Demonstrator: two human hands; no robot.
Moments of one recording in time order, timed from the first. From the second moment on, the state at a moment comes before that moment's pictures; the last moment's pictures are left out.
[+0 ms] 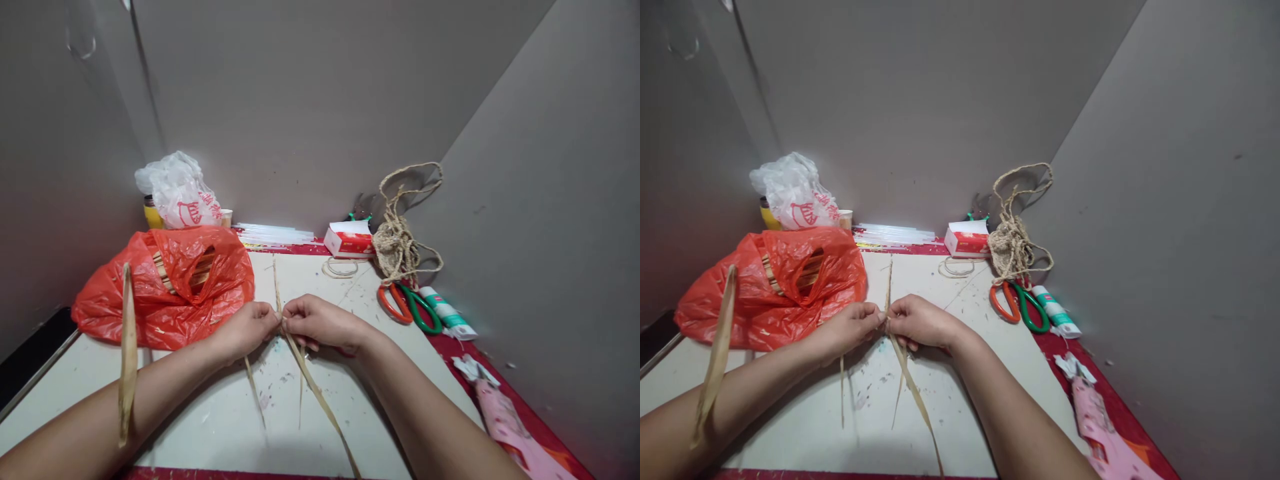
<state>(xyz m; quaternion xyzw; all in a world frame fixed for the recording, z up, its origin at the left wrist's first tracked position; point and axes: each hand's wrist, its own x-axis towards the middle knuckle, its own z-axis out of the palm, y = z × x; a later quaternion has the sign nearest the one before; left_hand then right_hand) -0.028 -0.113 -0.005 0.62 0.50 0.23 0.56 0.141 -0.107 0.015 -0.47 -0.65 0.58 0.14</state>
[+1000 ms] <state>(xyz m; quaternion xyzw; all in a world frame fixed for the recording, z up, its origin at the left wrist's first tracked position) -0.026 -0.115 0.005 0.44 0.48 0.27 0.71 0.124 -0.149 0.061 -0.41 -0.83 0.37 -0.01</state>
